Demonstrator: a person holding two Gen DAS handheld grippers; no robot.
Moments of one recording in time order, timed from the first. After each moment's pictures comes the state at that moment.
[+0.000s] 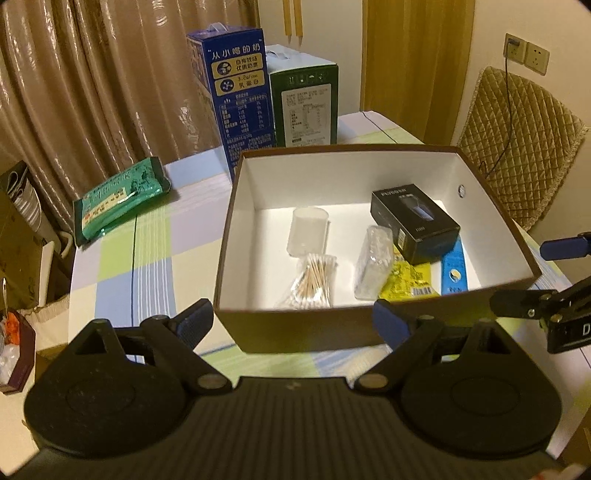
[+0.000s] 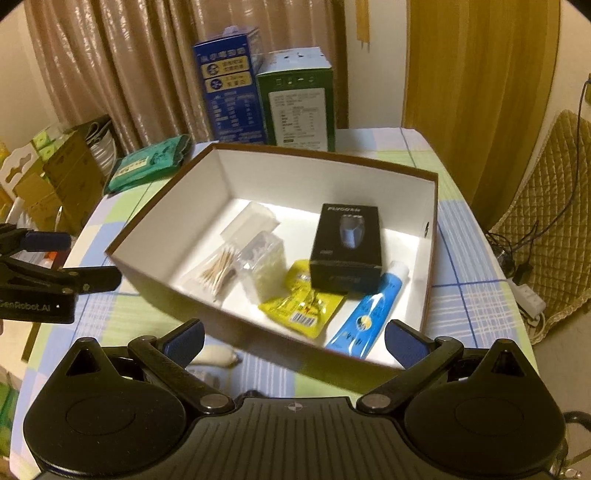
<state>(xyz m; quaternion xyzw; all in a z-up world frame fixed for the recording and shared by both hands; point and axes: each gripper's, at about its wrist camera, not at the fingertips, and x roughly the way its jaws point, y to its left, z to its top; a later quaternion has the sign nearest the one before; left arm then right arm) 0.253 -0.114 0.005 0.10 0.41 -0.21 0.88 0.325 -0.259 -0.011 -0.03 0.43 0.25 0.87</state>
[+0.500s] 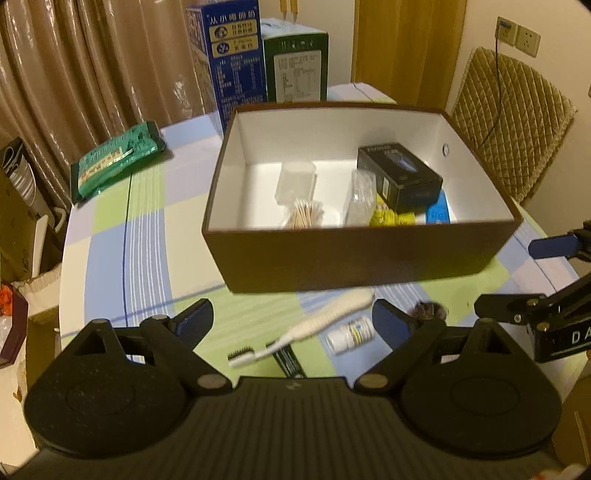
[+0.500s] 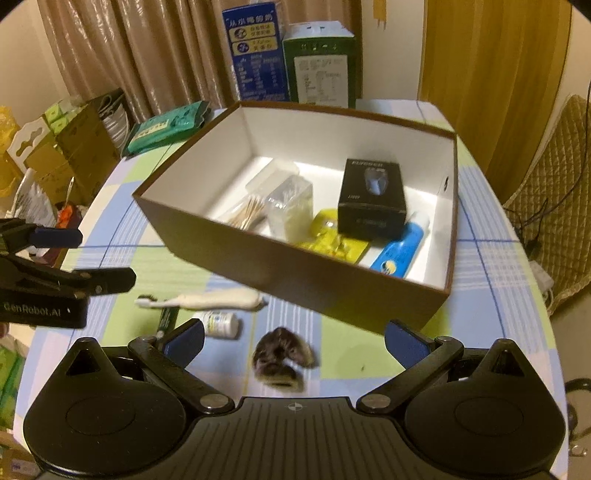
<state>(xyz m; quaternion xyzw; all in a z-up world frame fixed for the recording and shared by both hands) 0.208 -0.097 -0.017 0.10 0.44 -0.22 0.87 0.283 -0.251 -0.031 -0.04 0.46 0.26 0.85</state>
